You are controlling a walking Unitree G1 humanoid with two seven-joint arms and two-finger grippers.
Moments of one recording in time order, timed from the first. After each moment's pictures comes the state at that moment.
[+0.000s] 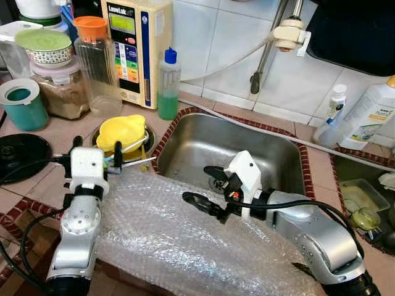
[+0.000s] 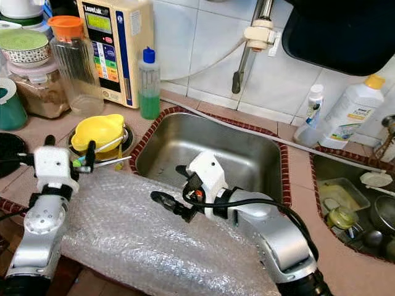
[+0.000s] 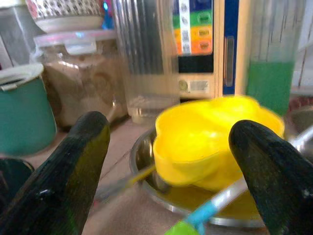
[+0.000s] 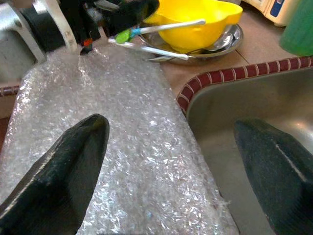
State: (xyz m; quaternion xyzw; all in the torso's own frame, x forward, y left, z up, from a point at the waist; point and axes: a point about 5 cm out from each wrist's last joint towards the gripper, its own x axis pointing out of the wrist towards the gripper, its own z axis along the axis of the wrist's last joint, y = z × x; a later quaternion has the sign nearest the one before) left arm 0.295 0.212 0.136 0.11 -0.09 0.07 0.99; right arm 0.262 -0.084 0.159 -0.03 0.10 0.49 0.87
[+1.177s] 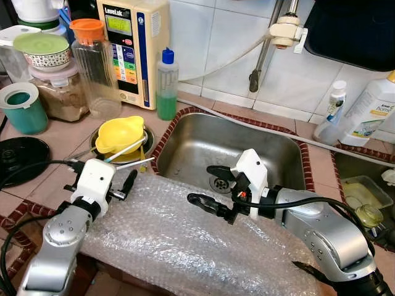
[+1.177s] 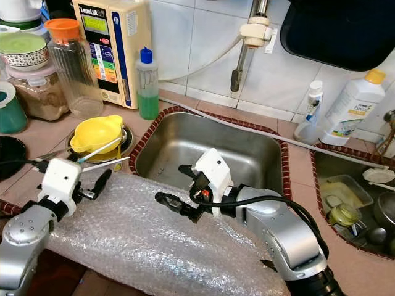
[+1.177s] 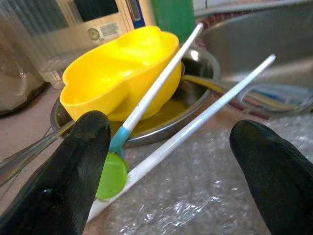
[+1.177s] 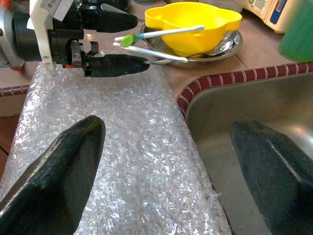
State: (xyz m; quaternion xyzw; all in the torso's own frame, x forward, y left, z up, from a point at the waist) left arm 0.268 0.211 0.123 0.19 0.06 -0.11 0.97; right arm 0.262 -0.094 0.165 -0.04 0.10 0.51 0.86
